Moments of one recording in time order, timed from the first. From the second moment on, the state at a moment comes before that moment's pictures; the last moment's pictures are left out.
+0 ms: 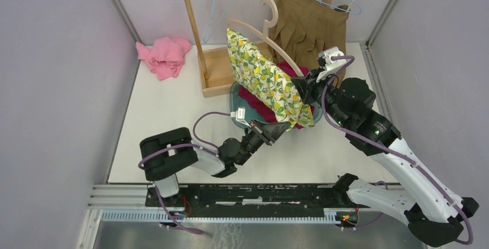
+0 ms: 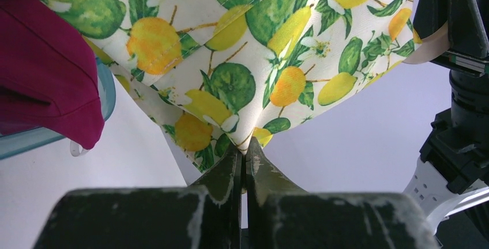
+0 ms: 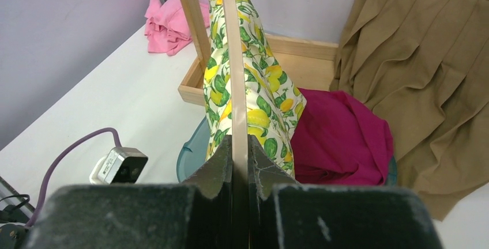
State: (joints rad) left arm -1.20 1.73 0.53 1.52 -0.36 -1.13; right arm 0.71 0.91 1.17 -0.33 0.19 0.14
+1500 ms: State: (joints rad) left arm -1.23 1.06 0.65 0.35 -0.41 -0.88; right arm 0.71 0.85 1.23 -0.43 0.41 0.01
